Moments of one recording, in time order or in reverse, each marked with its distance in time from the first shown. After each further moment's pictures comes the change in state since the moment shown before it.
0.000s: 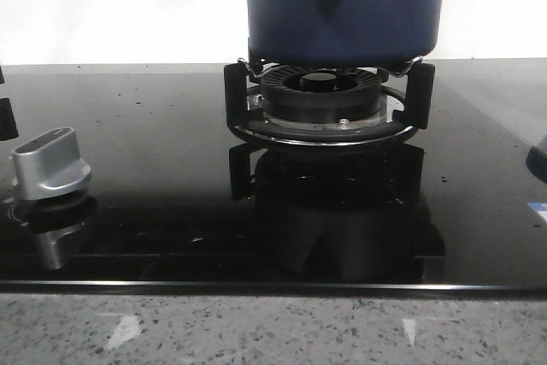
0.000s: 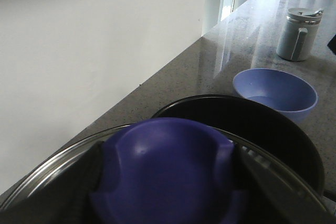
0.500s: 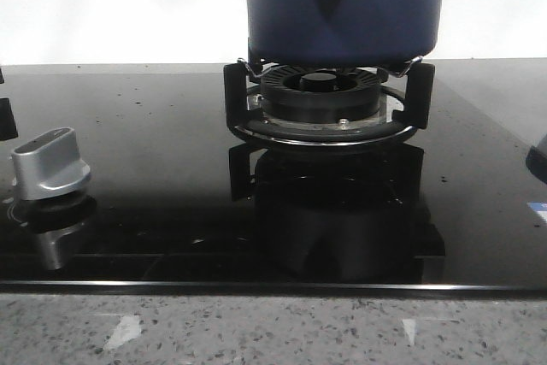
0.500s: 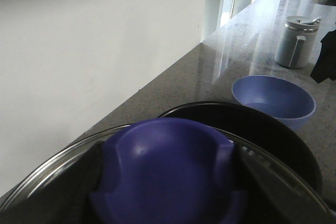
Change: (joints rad) left arm 0.000 0.000 0.000 -0.023 0.001 -0.001; right arm -0.096 0.154 0.000 -0.008 0.039 0.010
